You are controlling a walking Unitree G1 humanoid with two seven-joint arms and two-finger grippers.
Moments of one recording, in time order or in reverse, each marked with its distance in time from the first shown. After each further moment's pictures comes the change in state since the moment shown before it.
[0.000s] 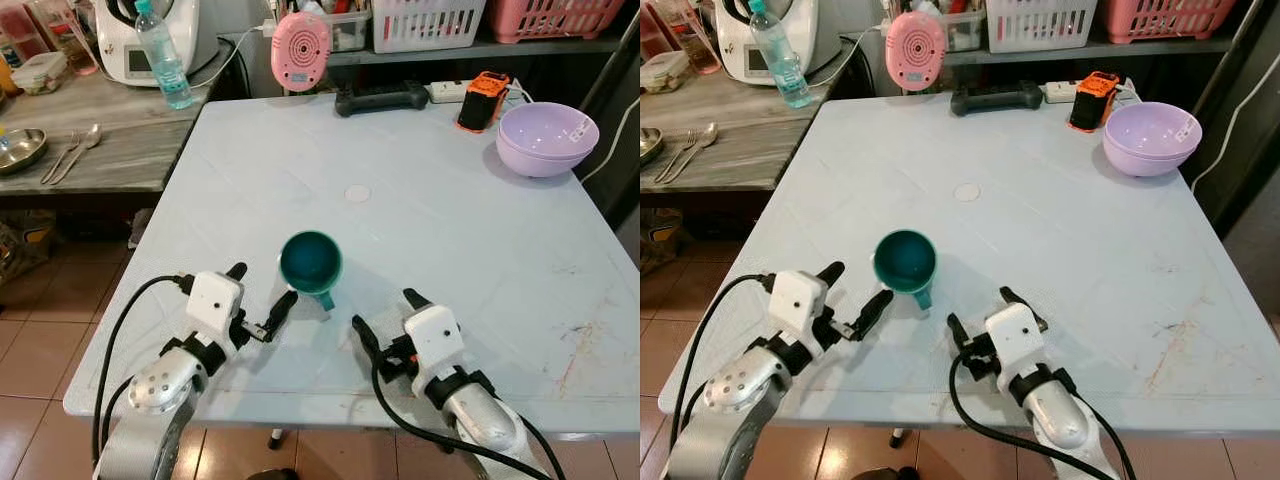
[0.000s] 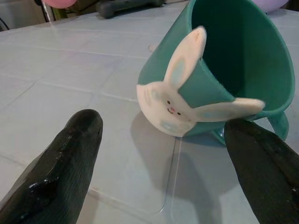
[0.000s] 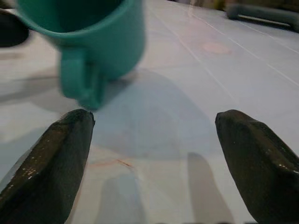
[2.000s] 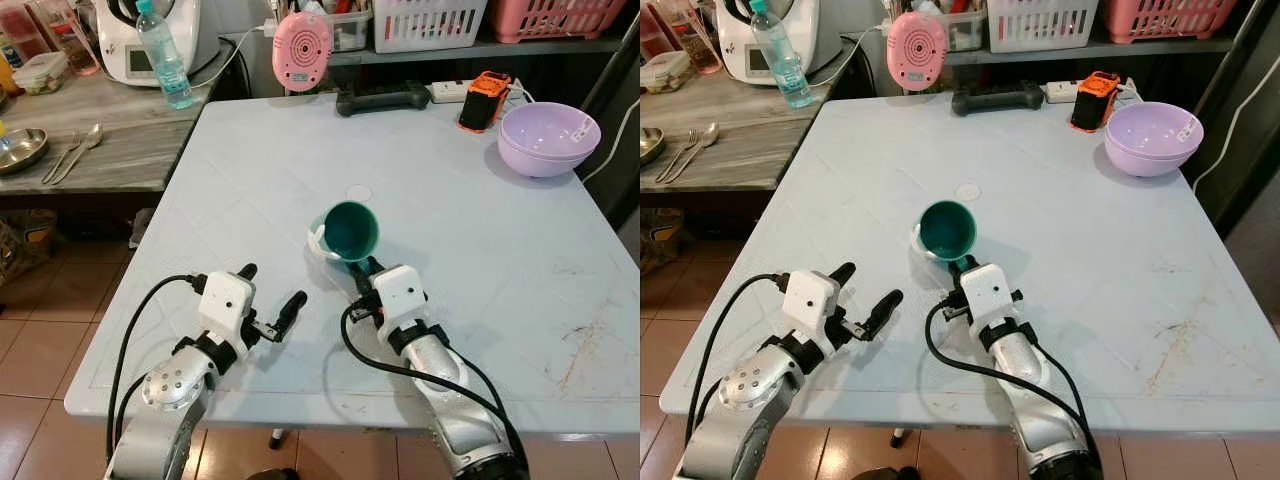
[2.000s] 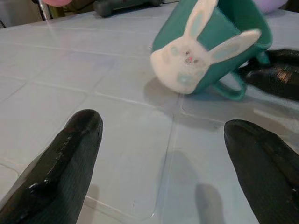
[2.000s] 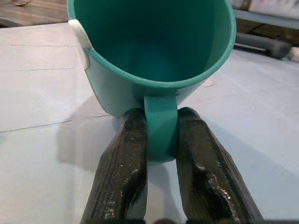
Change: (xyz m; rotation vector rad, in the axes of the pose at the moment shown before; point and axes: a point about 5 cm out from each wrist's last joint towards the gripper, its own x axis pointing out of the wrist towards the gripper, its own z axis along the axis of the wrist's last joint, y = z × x) left arm 0.007 -0.007 -0.001 -0.007 -0.004 0.002; right arm 0.063 -0.023 0.003 -0.022 -0.097 -0.151
